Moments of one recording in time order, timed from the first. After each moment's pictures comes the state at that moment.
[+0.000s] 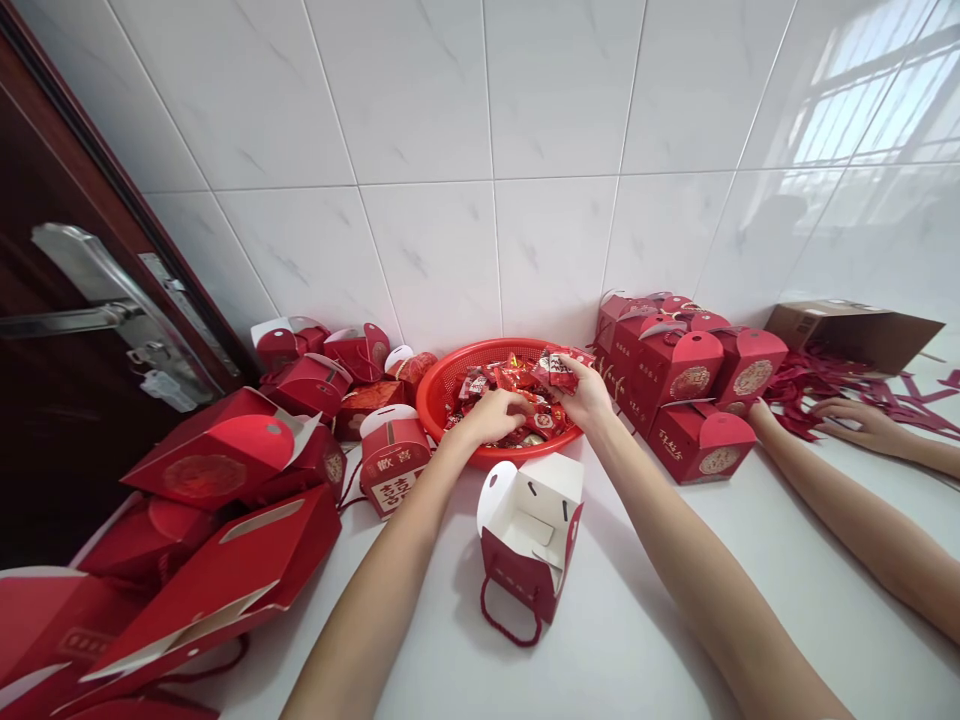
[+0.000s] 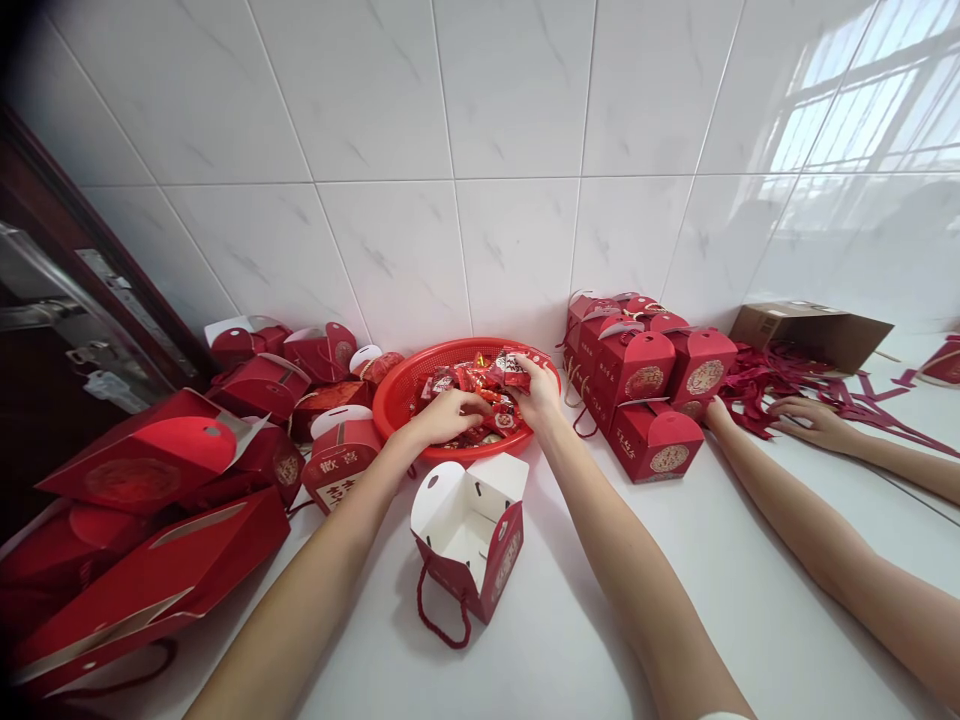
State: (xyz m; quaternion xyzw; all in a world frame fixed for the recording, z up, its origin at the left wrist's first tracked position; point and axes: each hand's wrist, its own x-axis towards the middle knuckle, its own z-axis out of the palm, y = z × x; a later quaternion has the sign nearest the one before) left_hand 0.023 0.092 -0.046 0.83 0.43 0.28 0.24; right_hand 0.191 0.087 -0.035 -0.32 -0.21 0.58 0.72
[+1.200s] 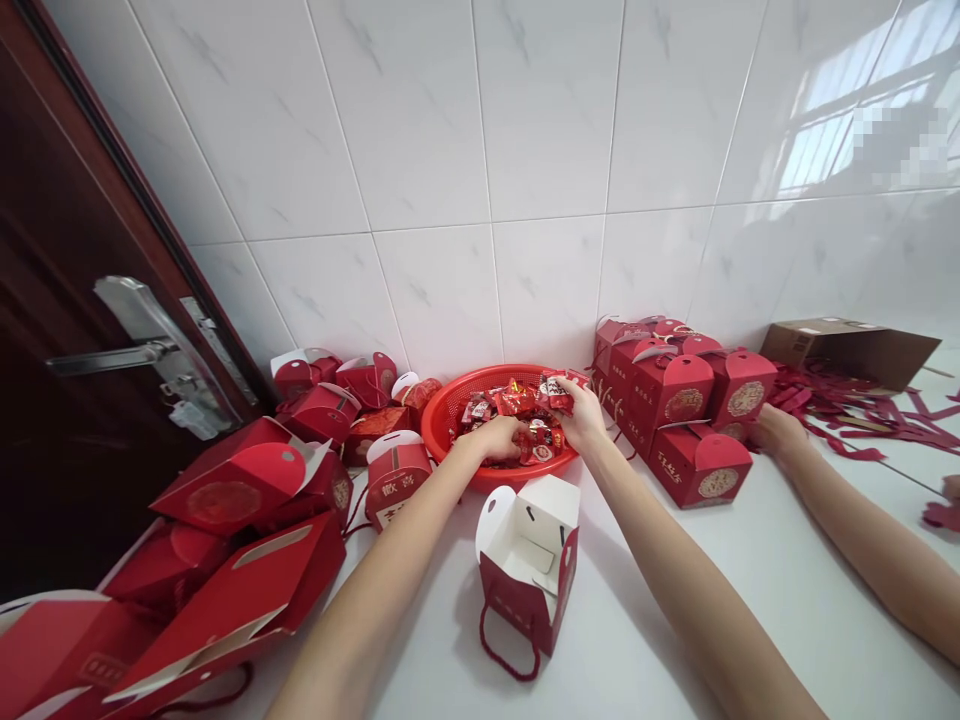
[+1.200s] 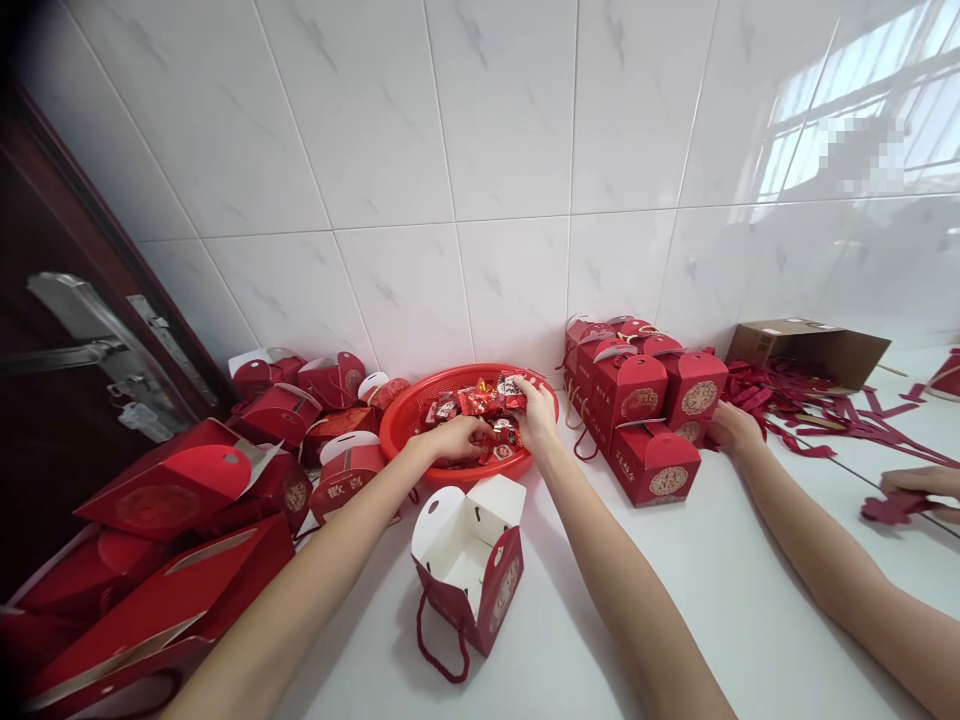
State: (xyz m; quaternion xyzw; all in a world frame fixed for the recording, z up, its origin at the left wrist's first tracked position) left_hand 0.029 0.105 -0.032 0.86 0.46 0.07 0.20; right_hand 0.184 0.076 -0.025 -0.30 -0.24 0.54 0.75
